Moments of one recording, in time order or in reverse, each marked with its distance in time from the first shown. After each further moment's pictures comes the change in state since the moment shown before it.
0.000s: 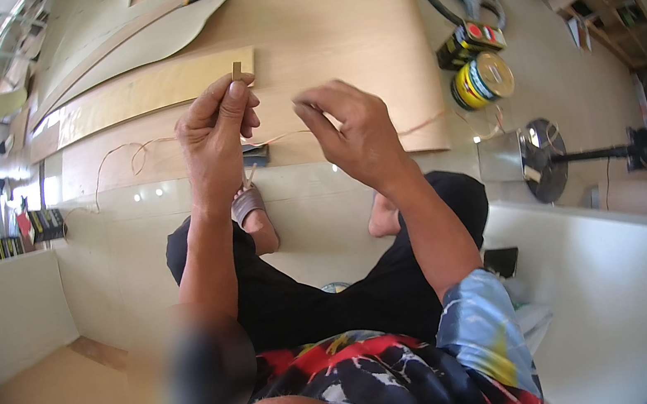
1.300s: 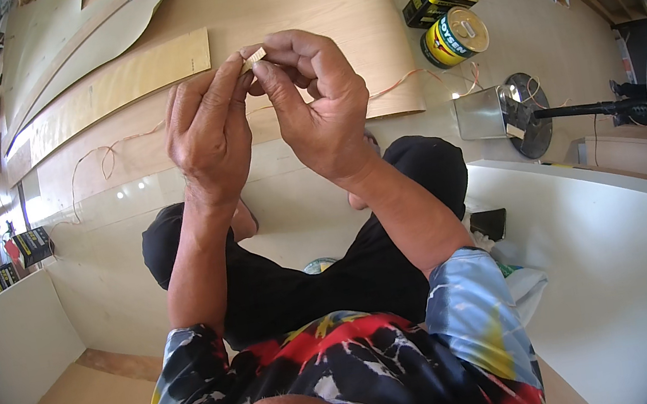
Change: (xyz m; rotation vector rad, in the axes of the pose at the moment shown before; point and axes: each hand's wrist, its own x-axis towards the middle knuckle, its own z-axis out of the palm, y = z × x) left_hand -0.002 -0.027 0.047 0.697 0.093 0.793; right_hand -0.006 0.007 0.014 0.540 0.393 -0.040
